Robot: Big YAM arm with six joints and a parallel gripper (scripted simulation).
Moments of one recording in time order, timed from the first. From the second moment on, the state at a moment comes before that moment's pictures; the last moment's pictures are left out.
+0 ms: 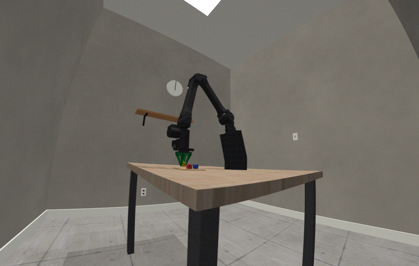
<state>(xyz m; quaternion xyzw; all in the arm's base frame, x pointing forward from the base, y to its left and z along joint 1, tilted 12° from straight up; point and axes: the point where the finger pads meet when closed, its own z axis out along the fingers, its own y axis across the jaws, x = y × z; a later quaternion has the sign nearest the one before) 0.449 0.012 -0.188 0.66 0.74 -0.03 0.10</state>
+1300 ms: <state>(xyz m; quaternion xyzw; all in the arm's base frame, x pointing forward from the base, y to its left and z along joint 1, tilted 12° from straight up) 0.456 0.010 -0.195 0.66 0.74 -0.02 0.10</state>
